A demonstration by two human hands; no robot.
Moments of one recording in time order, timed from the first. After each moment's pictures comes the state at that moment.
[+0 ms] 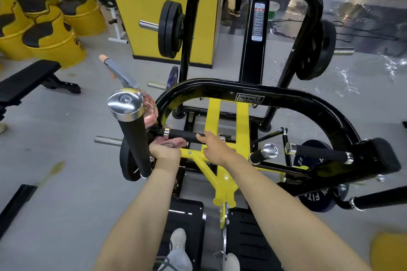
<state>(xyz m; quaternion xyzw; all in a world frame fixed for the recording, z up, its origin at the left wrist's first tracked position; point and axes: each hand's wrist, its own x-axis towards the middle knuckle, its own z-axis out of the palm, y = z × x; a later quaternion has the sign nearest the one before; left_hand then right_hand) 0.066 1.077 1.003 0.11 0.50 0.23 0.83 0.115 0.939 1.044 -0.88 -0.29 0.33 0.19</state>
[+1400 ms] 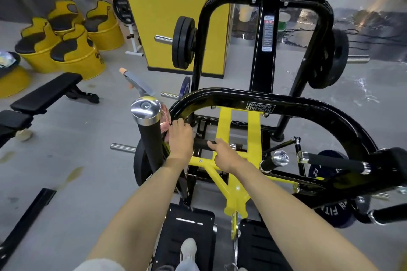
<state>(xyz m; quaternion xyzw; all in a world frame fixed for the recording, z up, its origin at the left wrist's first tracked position) 0.080 1.087 1.023 0.97 0.25 0.06 -0.03 0.112 0.941 1.041 -0.89 -0.30 0.30 0.18</state>
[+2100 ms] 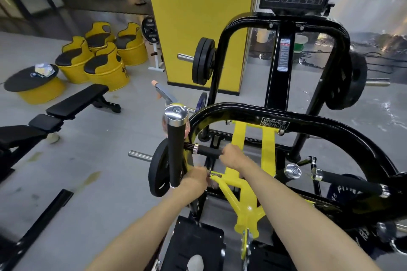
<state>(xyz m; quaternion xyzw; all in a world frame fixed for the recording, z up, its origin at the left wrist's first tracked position) 0.002 1.065 1.023 0.93 0.25 -0.17 0.22 0.118 0.972 1.064 -0.90 -0.23 0.29 0.20</state>
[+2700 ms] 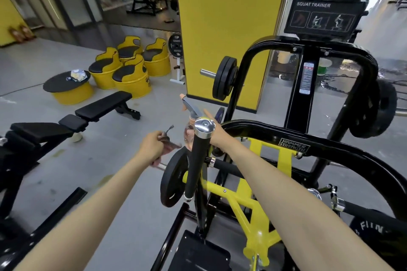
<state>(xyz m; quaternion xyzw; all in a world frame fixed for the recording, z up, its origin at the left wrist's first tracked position) -0.044 1.208 1.138 0.76 0.44 0.07 0.47 0.128 1.094 1.119 -0.72 -0.32 0.37 0.48</state>
